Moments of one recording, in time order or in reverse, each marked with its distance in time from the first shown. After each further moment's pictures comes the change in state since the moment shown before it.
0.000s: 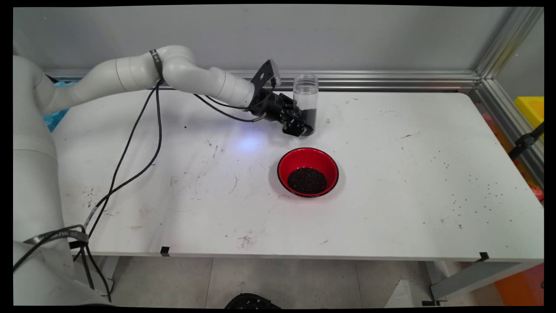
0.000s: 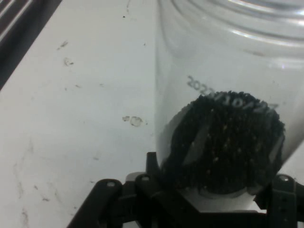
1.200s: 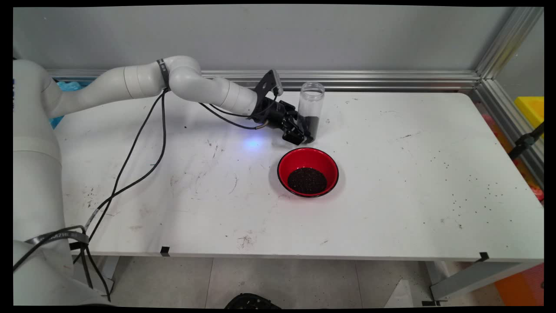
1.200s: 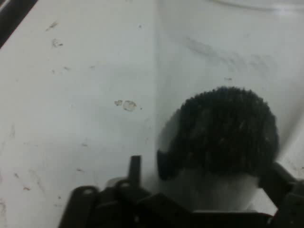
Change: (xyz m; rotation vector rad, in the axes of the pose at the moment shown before) arm -0.018 0.002 0.019 -0.011 -0.006 -0.015
